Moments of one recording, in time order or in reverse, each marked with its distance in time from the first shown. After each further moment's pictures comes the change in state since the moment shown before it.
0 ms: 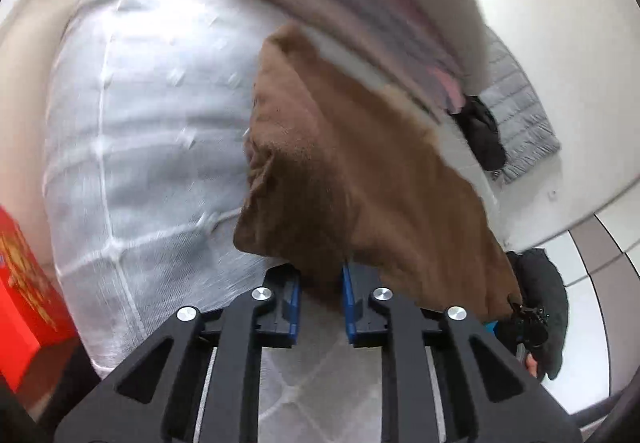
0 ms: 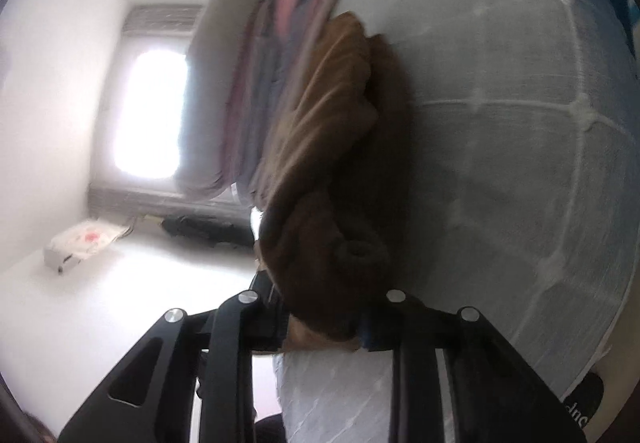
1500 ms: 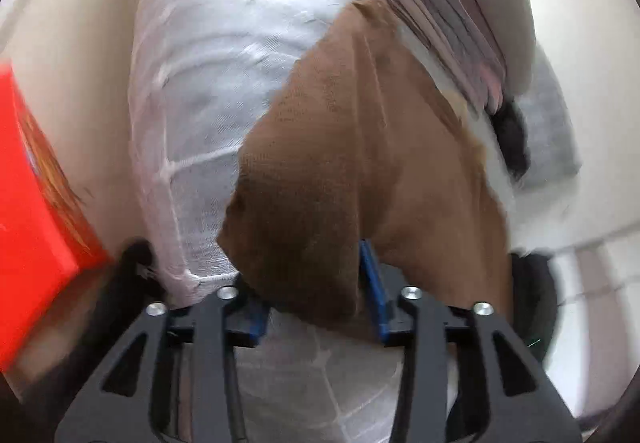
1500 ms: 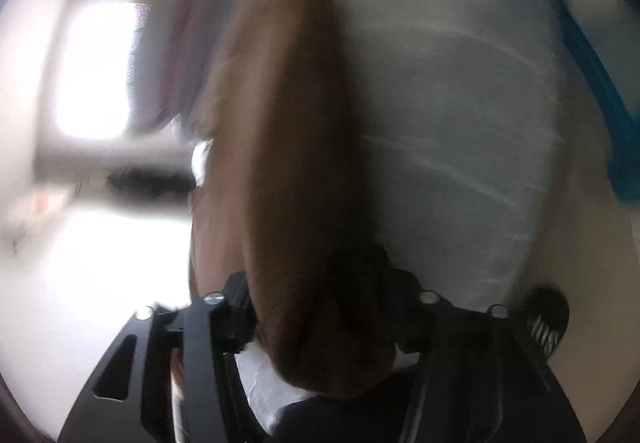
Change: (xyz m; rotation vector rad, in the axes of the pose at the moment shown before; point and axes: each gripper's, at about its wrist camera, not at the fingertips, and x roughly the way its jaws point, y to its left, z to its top) left arm -0.034 0.100 -0.051 -0.245 0.095 0.007; right arm -0.003 -0.034 -0.091 0.108 0.169 -0.237
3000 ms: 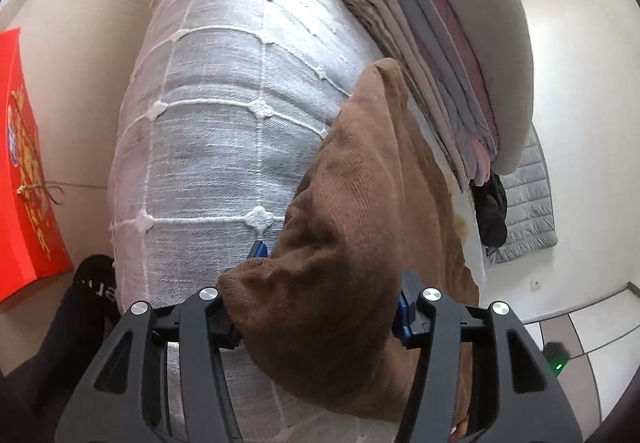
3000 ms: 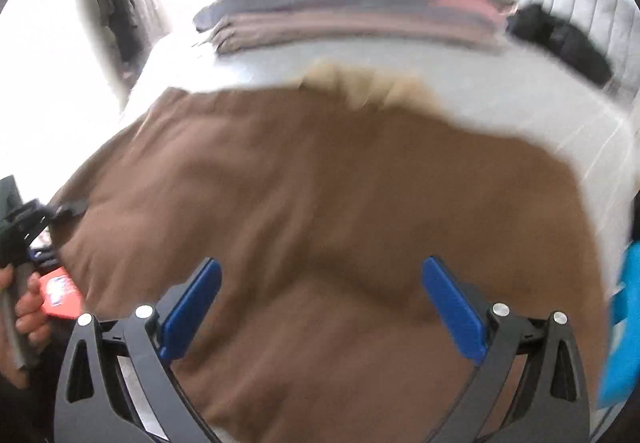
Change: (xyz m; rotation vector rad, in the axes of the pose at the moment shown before) left arm 0.004 0.002 0.017 -0.124 -0.187 -0.036; right arm 0.160 0.232 -0.079 -0.962 -0.180 -0.623
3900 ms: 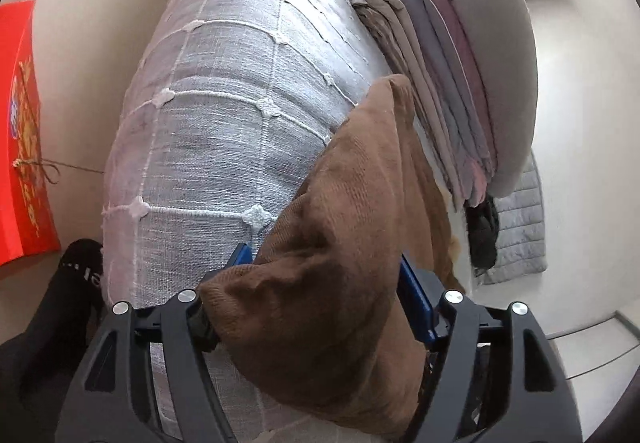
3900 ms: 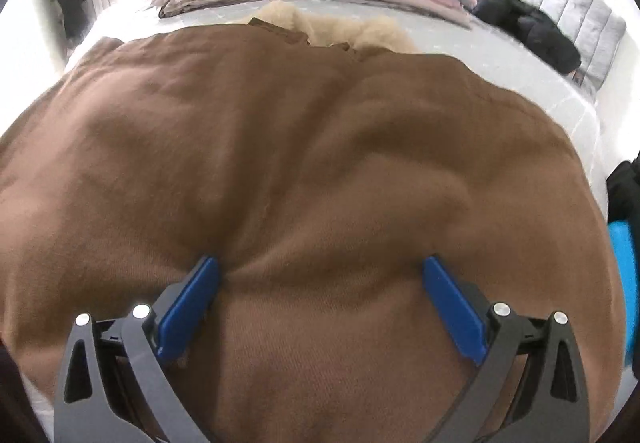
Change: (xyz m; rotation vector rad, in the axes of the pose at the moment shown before) left arm 0.002 0.007 -0.001 -0.095 -0.033 -0.042; right arm 0.069 0.010 -0.021 0.030 0.115 -0.159
